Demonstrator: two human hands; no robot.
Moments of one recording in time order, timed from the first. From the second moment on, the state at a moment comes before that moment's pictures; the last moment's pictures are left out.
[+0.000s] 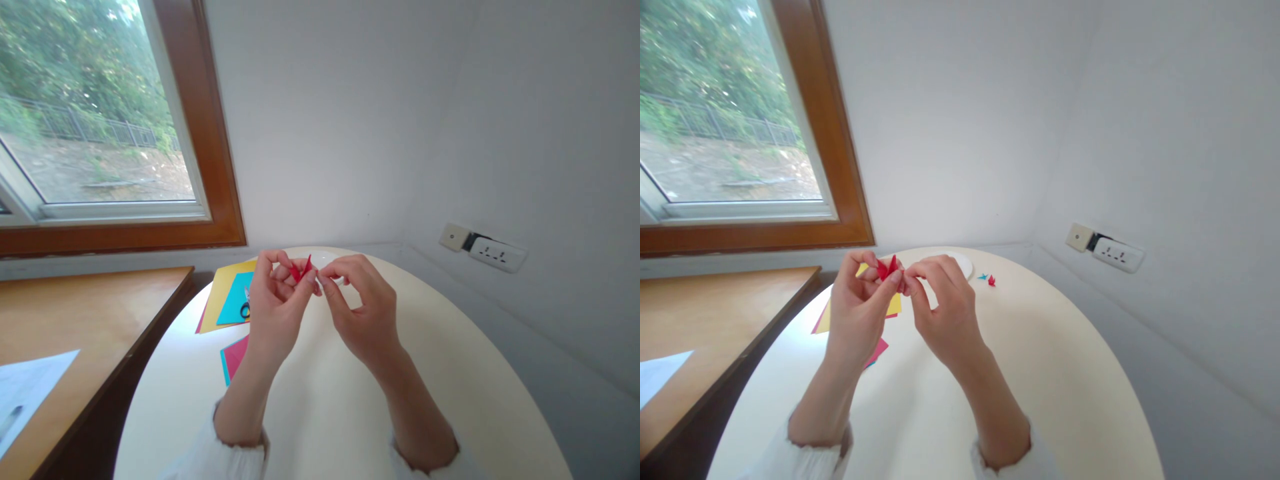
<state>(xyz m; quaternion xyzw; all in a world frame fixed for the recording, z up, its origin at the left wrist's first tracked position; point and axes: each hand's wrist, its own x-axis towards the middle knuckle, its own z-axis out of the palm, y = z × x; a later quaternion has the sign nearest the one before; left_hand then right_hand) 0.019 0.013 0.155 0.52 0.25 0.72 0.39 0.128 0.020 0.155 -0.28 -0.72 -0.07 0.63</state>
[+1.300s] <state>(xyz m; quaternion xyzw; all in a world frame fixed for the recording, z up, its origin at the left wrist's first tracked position) 0.020 0.013 0.155 0.51 0.23 0.76 0.33 0.122 0.013 0.156 -0.31 -0.70 0.00 0.64</state>
